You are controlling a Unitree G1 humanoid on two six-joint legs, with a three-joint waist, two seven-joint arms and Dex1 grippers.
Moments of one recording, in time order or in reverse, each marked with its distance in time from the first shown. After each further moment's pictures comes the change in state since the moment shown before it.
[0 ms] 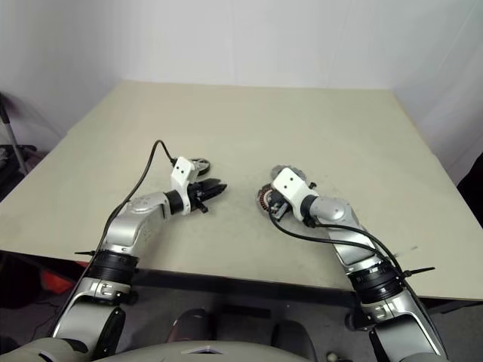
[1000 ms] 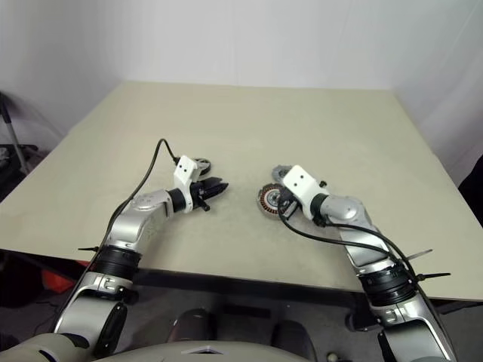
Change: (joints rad) left arm -0.029 -0.002 -0.015 0.072 0.002 -0.045 0.003; right arm -0.009 -0.067 -0.056 -0.082 0.012 0.037 0.030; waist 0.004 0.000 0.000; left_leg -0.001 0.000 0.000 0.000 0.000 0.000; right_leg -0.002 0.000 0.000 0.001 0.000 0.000
